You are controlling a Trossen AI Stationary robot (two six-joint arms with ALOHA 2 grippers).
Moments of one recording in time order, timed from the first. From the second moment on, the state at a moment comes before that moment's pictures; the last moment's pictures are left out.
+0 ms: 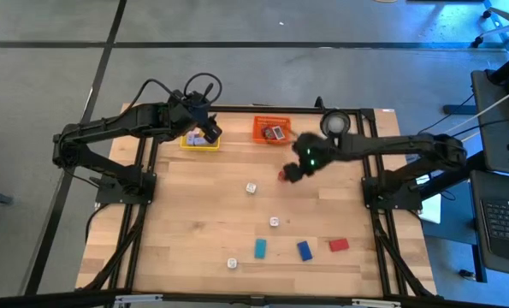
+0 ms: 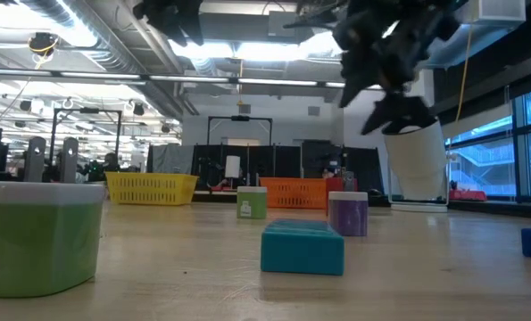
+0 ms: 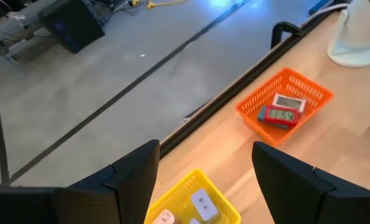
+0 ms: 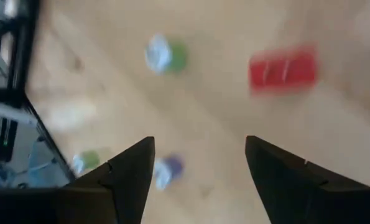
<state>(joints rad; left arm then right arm) 0.22 1.26 1.40 -0.94 -0.68 -0.32 -0.12 1.37 0.94 -0.52 -0.23 0.95</state>
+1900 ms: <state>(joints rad) 0.22 1.26 1.40 -0.95 -0.67 -0.43 0.76 1.71 0.90 -0.73 -0.07 0.59</state>
